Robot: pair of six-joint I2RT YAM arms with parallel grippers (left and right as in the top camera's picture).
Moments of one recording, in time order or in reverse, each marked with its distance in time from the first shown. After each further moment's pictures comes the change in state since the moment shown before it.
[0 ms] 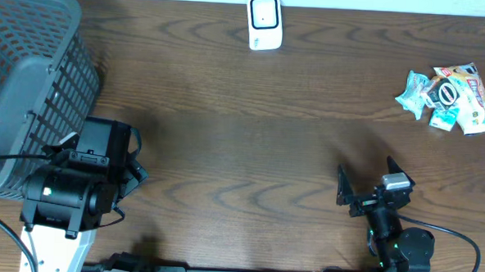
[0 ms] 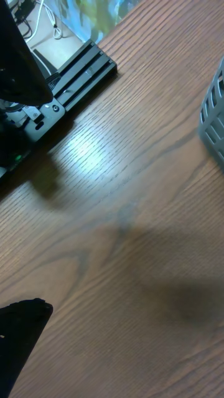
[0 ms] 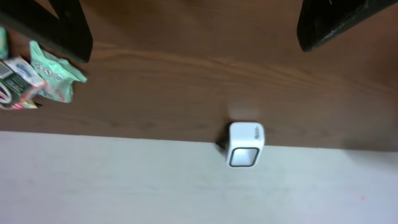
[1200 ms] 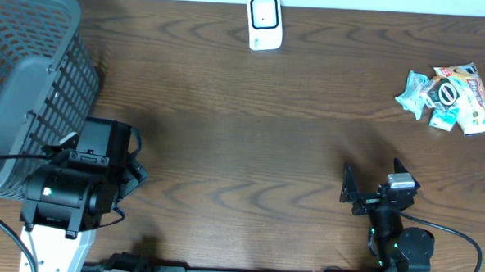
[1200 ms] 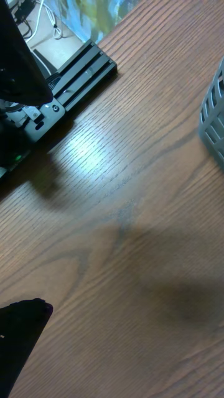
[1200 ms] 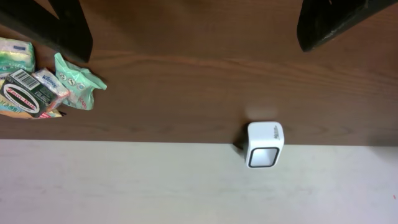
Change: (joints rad) left arm 0.000 0.000 0.000 0.000 0.000 0.000; right arm 0.000 0.000 0.000 -0.008 0.071 0.003
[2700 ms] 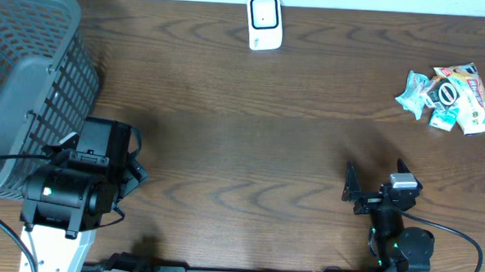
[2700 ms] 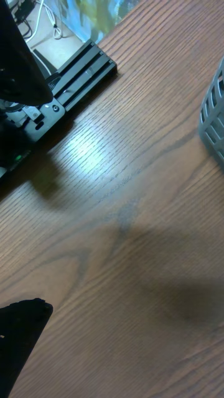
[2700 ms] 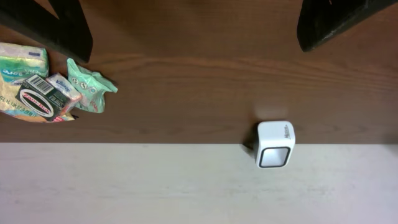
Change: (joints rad) left arm 0.000 0.000 0.000 0.000 0.000 0.000; right arm 0.000 0.000 0.000 -0.003 0.042 0.000
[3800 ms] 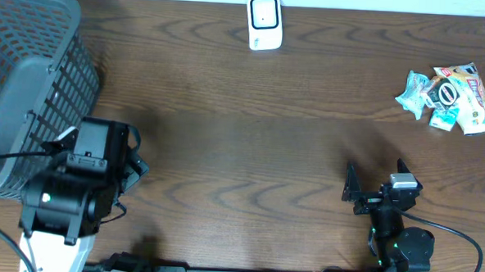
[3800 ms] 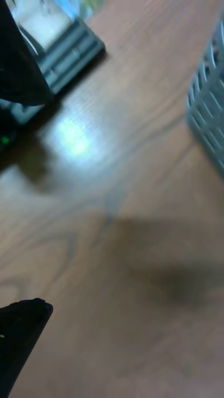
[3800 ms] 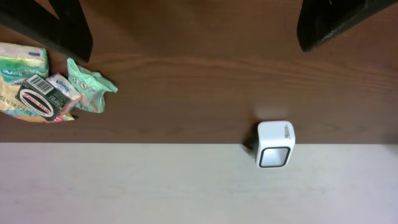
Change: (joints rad) left arm 0.000 -0.031 -0.025 0.105 0.002 0.009; right arm 0.000 0.000 0.000 0.000 0.000 0.000
